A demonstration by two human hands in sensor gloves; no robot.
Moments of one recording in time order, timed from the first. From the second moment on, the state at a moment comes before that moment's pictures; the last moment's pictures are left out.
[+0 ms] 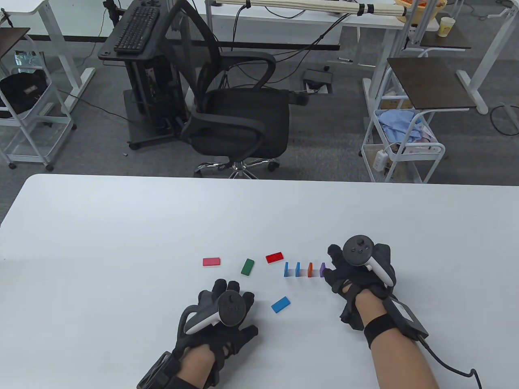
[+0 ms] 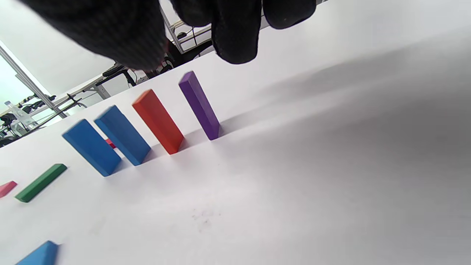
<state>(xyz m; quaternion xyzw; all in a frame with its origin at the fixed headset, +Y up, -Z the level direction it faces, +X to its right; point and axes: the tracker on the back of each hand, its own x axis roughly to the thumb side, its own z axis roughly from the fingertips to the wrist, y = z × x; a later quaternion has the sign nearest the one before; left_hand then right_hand) -0.113 -0.772 -0.305 -0.23 -0.16 0.11 0.95 0.220 -0.736 -0.409 0.00 0.14 0.96 0.22</state>
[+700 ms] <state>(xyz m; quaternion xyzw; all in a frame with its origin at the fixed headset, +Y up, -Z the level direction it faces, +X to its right) -0.112 -0.772 -0.304 -0.23 -0.16 0.11 0.95 0.268 -0.723 -0.291 0.07 0.12 0.98 0.17</state>
